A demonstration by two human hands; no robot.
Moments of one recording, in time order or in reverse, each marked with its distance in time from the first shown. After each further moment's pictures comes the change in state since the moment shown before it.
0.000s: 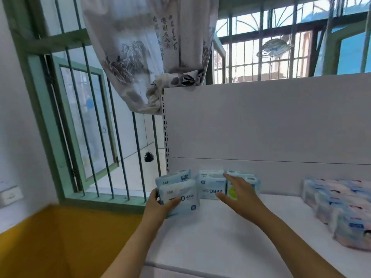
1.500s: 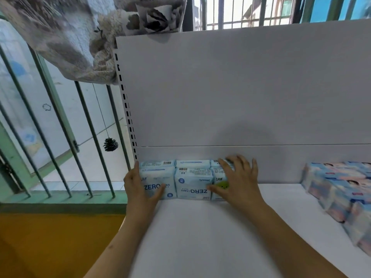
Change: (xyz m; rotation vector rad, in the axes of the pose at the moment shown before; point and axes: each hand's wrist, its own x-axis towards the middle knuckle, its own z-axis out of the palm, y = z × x) left_hand 0.138 -0.057 0.044 0.486 0.116 0.394; right_hand 0.101 0.086 0.049 -0.615 0.144 0.071
